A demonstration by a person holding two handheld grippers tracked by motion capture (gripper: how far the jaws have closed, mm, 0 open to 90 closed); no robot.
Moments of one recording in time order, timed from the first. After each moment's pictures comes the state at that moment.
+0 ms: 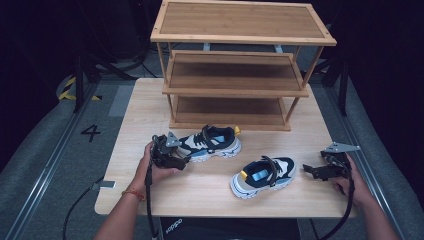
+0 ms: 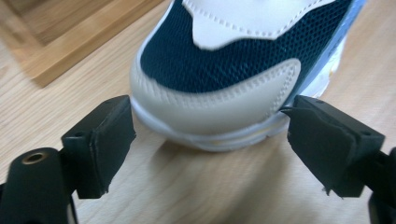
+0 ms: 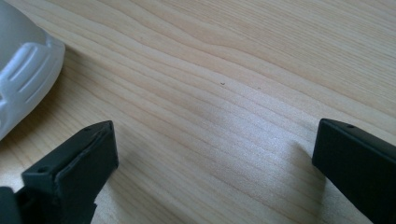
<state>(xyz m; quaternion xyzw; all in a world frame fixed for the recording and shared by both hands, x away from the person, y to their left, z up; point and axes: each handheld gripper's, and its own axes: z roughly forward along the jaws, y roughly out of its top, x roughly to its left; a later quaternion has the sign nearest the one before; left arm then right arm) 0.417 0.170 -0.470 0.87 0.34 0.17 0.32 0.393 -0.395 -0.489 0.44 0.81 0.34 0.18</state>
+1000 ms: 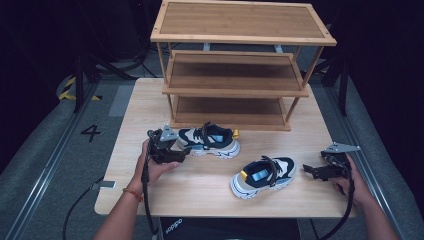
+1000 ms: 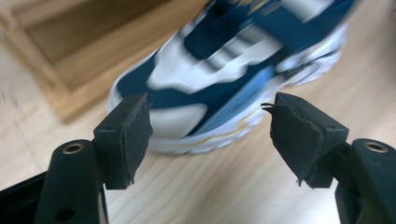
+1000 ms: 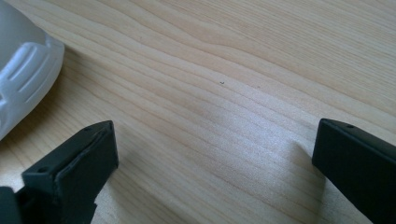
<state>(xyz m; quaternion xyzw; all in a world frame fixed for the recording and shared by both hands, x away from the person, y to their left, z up) 0.400 0.161 -0.425 0.84 0.33 0.18 0.39 0.392 -0.395 -0.489 0.45 0.81 0.34 0.18</state>
